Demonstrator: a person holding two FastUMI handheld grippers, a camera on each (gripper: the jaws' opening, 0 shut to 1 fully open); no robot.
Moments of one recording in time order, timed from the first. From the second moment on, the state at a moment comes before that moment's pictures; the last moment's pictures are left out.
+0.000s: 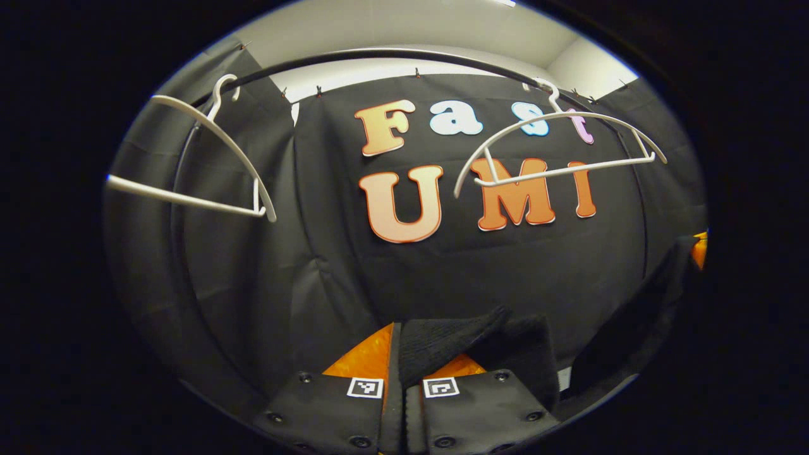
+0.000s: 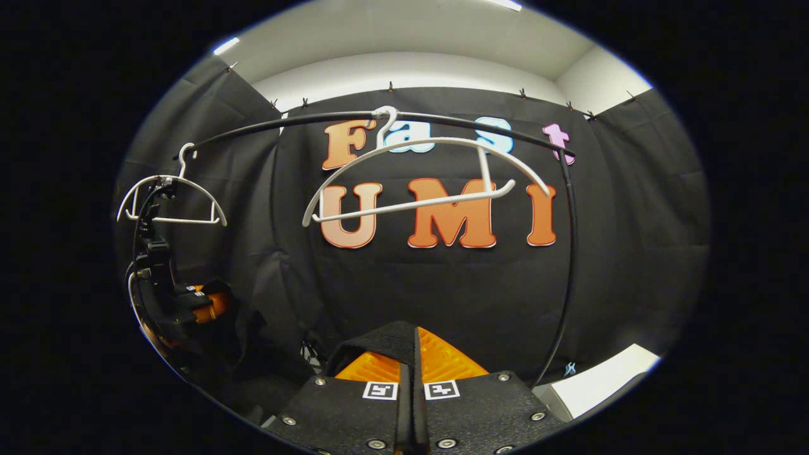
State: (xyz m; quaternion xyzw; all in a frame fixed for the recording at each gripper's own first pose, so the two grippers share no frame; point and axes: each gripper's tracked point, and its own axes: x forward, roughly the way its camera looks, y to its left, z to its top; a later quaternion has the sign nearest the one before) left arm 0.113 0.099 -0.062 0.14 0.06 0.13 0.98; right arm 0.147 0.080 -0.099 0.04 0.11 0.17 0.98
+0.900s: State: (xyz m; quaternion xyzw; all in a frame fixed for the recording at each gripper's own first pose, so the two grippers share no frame) left arm 0.067 0.074 -0.238 0.08 0.29 0.07 0.95; right arm 0.082 0.154 -0.265 0.02 0.31 0.21 0.93
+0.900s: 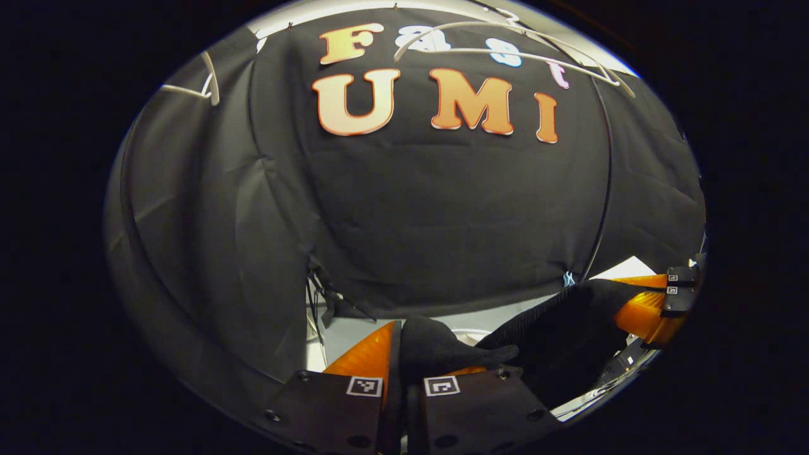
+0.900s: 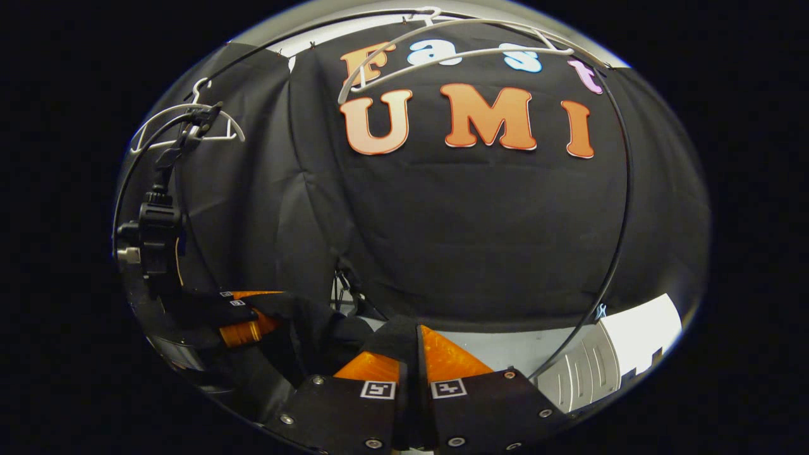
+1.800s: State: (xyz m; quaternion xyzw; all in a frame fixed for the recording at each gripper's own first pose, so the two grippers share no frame) left arm 0.033 0.119 -0.324 0.07 0.44 0.13 0.89; right arm 0.044 0.153 -0.347 0.01 0.44 0.19 0.88
